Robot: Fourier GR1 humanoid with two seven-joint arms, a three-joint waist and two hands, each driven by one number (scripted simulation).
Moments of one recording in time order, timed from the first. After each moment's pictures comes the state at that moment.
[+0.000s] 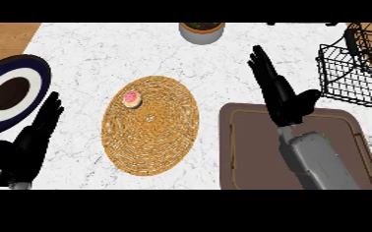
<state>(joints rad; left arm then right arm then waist) 0.08 0.54 -0.17 -1.59 0.25 0.26 0.02 -0.37 -0.26 0.29 -1.37 -0.31 -0.21 -0.06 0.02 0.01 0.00</state>
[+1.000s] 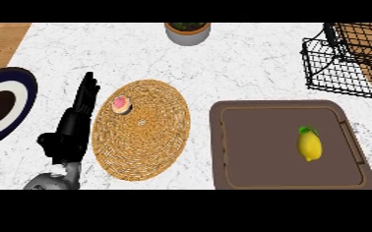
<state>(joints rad) -0.08 0.33 -0.27 -1.60 0.14 0.41 -0.01 0.07 -0.67 -0.35 -1.36 -0.96 0.64 -0.15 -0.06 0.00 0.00</state>
